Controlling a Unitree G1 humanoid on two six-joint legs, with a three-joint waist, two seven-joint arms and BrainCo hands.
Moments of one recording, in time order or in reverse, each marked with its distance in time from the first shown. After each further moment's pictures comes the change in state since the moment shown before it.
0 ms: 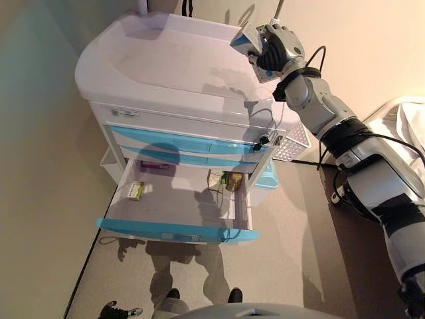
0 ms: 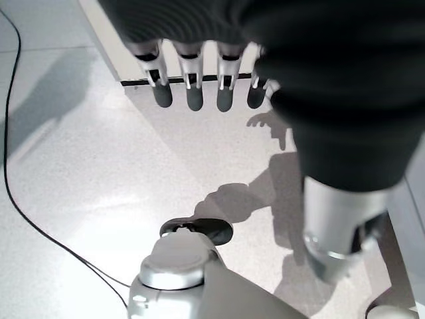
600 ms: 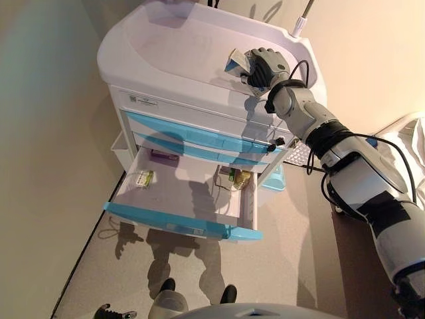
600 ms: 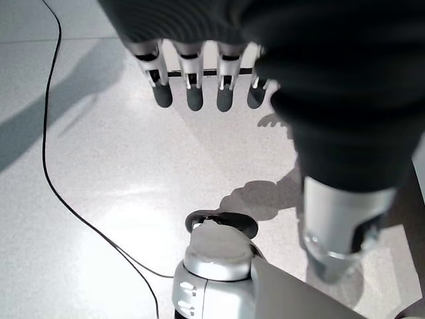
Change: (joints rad) left arm -0.006 0.022 -0.030 0.031 -0.011 -0.001 0.002; right arm -0.040 0.089 0.057 0.201 -0.049 -0.005 0.034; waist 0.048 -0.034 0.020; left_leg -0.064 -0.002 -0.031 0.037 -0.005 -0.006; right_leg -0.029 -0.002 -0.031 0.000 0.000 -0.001
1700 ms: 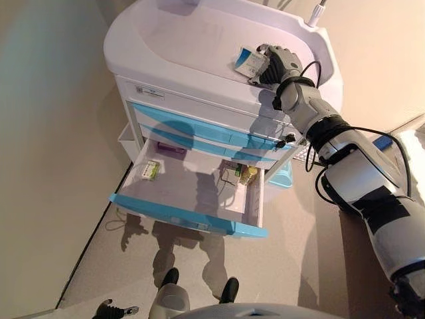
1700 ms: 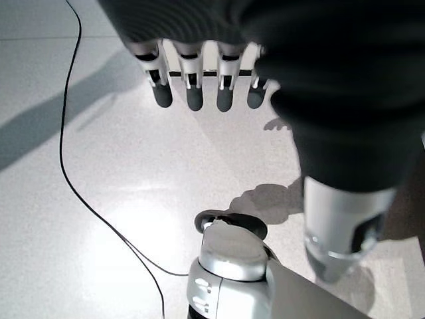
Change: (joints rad) left arm -0.017 -0.005 -0.022 0.000 -0.032 -0.001 0.009; right arm -0.049 0.039 -0.092 0.196 0.045 0.030 -0.040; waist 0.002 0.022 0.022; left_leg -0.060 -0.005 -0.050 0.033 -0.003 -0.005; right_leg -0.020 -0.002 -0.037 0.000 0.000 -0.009
